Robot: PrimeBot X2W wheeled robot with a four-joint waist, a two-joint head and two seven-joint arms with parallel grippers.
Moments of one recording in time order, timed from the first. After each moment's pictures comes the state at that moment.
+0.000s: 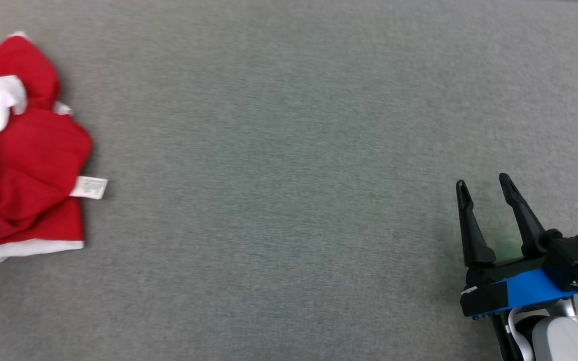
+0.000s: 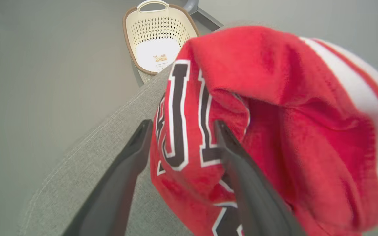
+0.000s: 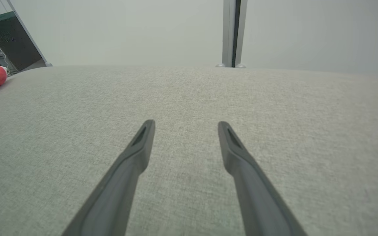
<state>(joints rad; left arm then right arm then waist) -0.40 0.62 0.10 0.40 -0.89 0.16 0.38 -0.13 -0.05 -0.01 0.00 0.08 0.13 -0.13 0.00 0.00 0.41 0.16</state>
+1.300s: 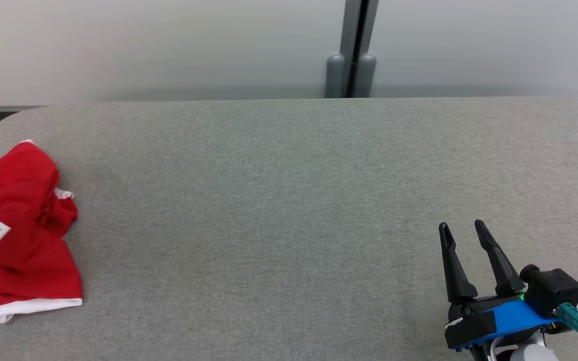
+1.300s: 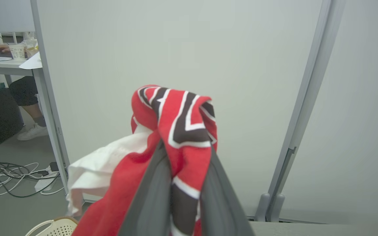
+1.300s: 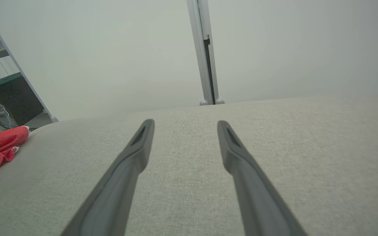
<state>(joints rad) -0.78 0.74 -0.09 0.09 -0.78 0.05 0.45 -0.09 -0.05 0.04 0.19 0.24 0.13 -0.24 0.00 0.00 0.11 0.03</state>
